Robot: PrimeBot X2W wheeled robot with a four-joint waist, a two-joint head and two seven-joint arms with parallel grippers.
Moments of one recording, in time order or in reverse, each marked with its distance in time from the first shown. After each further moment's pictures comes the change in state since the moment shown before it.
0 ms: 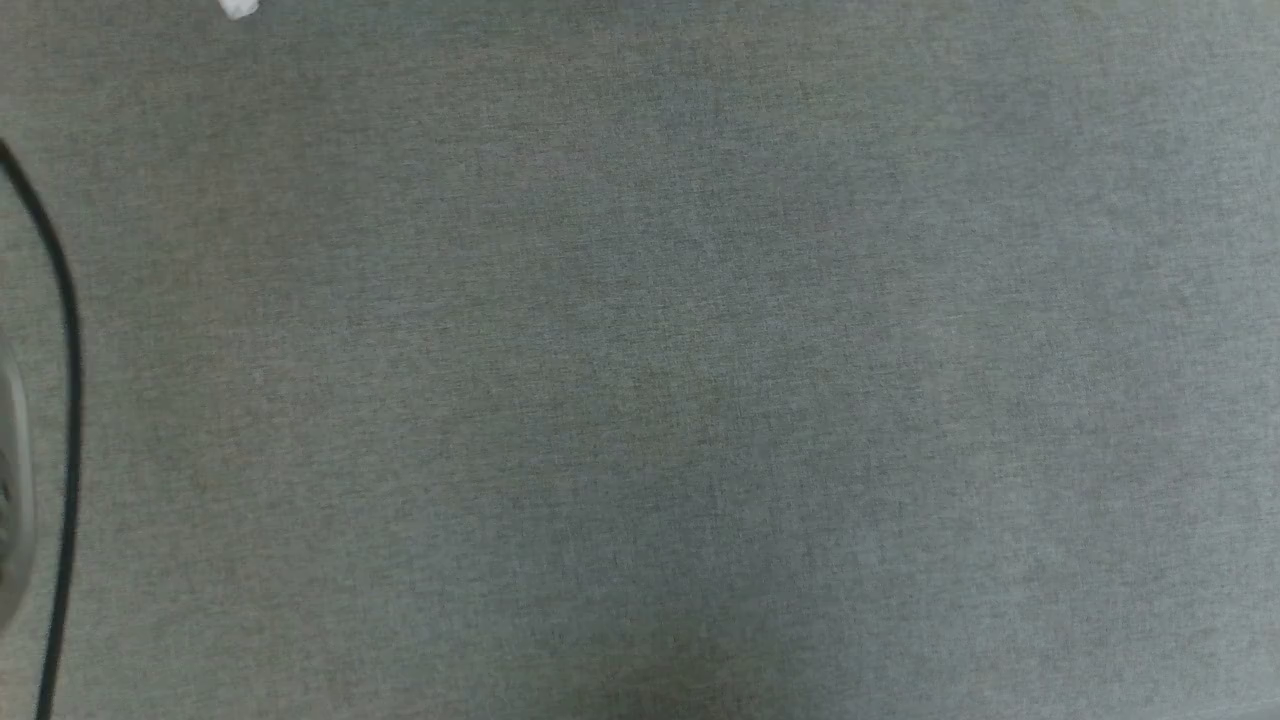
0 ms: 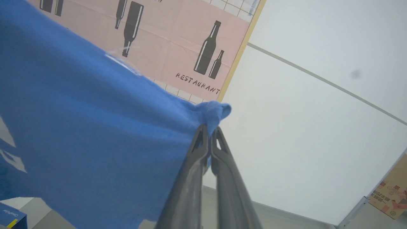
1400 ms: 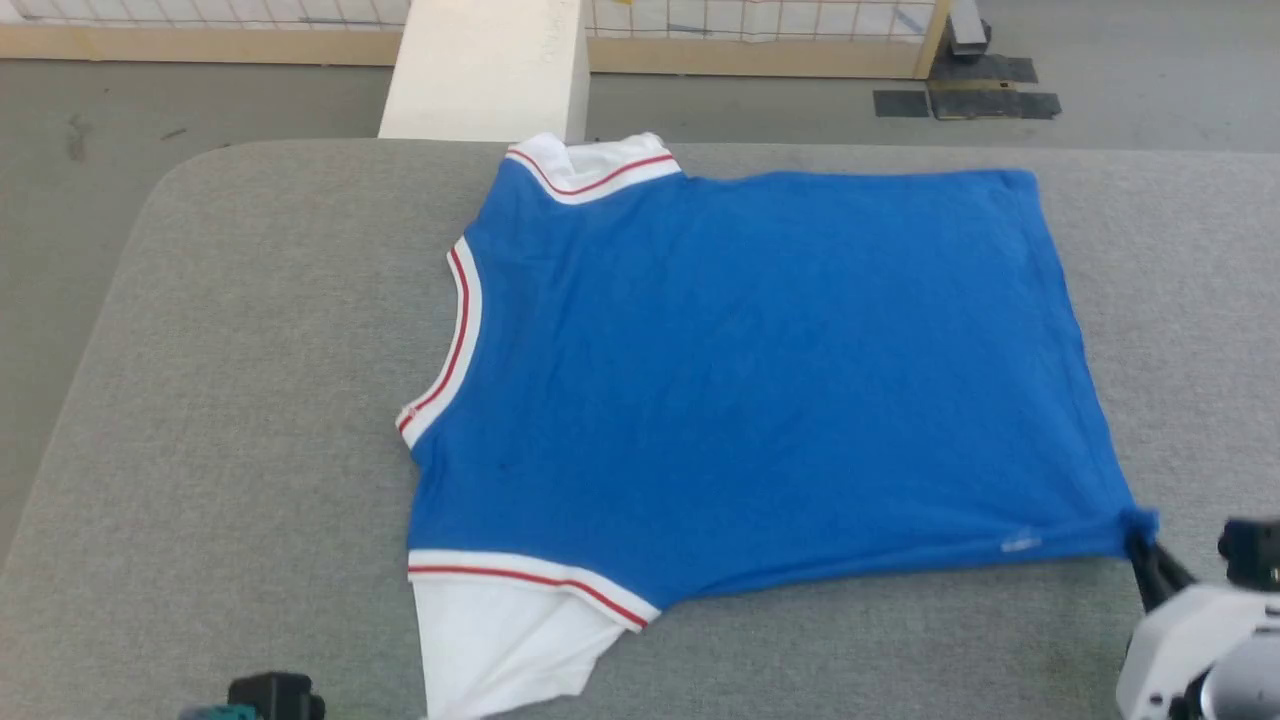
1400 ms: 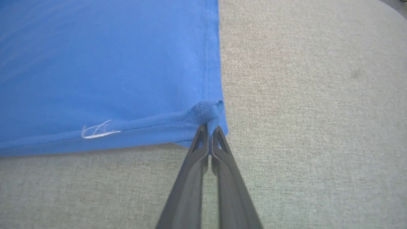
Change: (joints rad) left arm 1.883 0.142 -0.281 -0.367 -0.170 0.152 0.530; right arm 1.402 0.116 -0.232 -0.183 0.125 0.000 0.113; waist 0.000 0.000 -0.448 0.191
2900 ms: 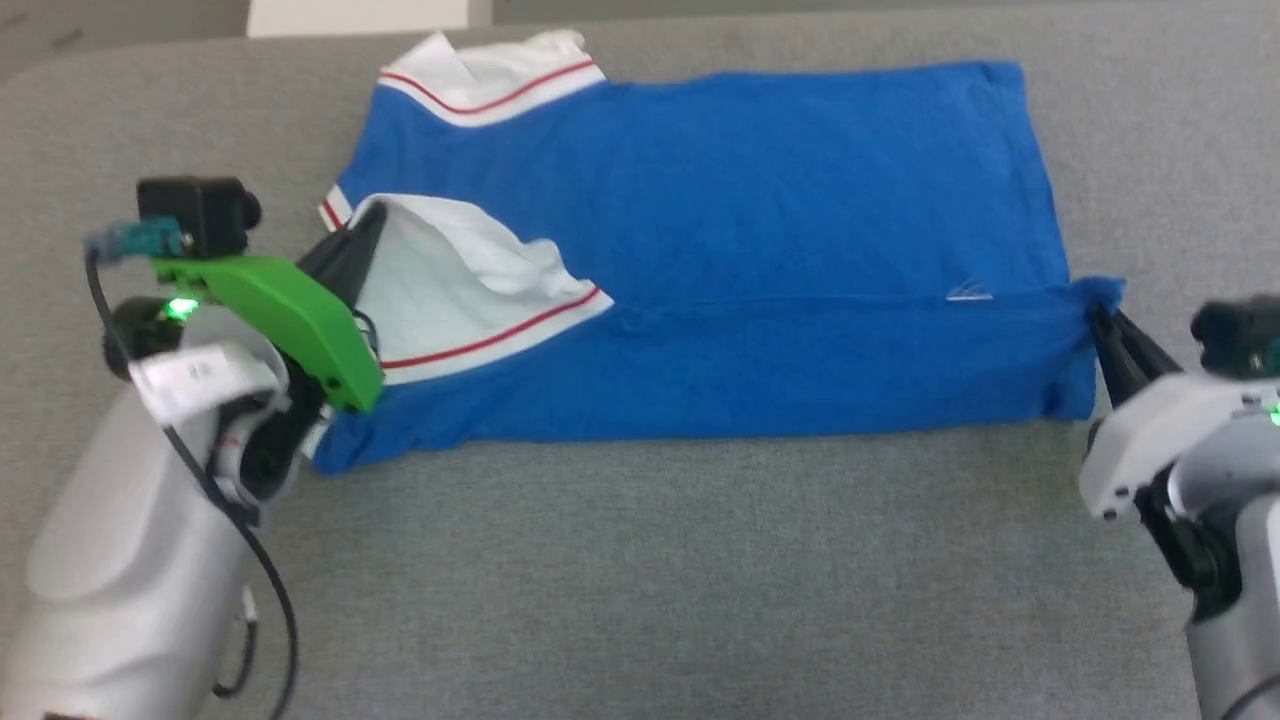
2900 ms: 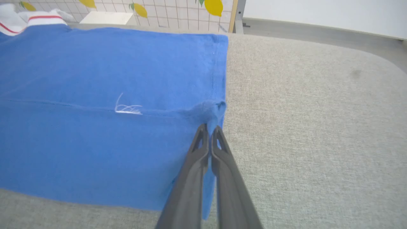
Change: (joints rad) left arm -0.817 -0.031 0.007 0.302 0.193 -0.180 -0.095; right arm -0.323 -0.031 0.113 0.012 0.005 0.000 0.004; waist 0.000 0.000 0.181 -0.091
